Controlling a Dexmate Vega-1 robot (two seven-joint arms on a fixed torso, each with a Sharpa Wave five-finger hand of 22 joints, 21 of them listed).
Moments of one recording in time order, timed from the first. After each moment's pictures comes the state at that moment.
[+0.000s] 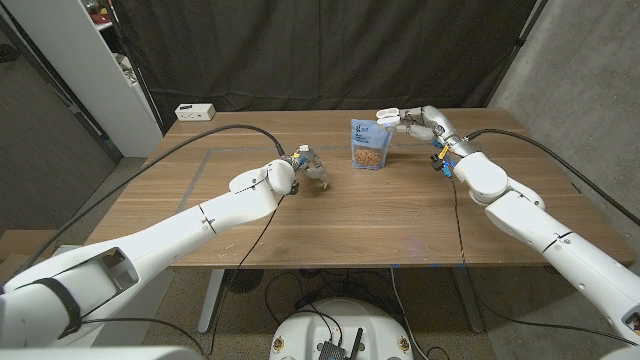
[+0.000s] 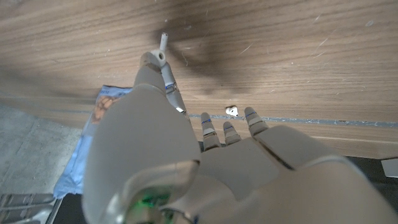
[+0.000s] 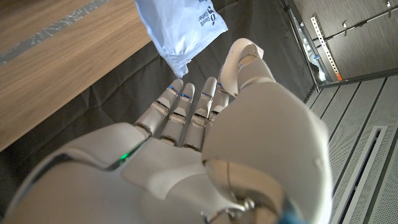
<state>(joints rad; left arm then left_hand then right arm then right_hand) 0.52 0.67 0.93 -1.89 0.21 0.81 -0.02 1.18 0.14 0.05 -0.09 0.18 1.07 -0.04 0.32 0.31 0.11 -0.05 0.20 0.21 -0.12 0.04 0.18 0.18 -0.06 0.21 0.19 0.18 -0.88 -0.74 -0.38 -1.69 0.22 0.20 -0.11 1.19 0.09 0.18 -0.16 0.22 1.01 0.03 0.28 0.32 0.66 -0.07 0.28 0.45 0.44 -0.05 0.28 0.27 0.42 0.08 0.20 0.17</state>
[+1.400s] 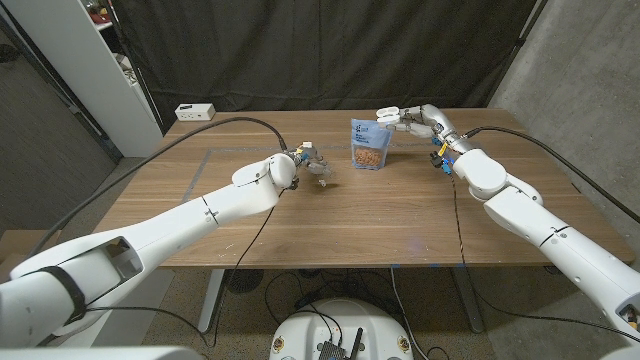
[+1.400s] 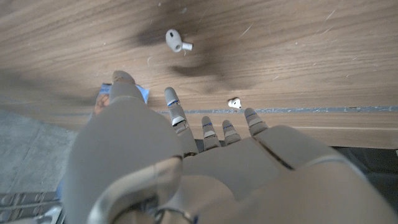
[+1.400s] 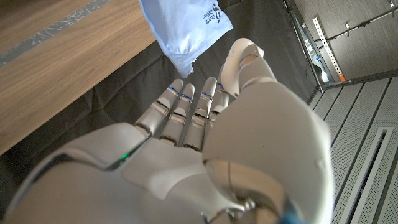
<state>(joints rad) 0.49 0.67 0.93 -1.86 0.23 0.74 -0.05 0.90 0.03 -0.06 0.00 0.20 0.68 -0.13 0.18 0.35 0.05 -0.02 0.22 0.20 -0.10 0.04 0.19 0.18 -0.08 0.21 0.19 0.18 -0.85 -0.74 -0.39 -1.66 0.23 0.19 -0.10 1.18 0.08 0.19 -0.15 0.22 1.02 0.04 0.28 0.32 0.65 -0.06 0.28 0.45 0.44 -0.05 0.27 0.27 0.41 0.07 0.20 0.17</state>
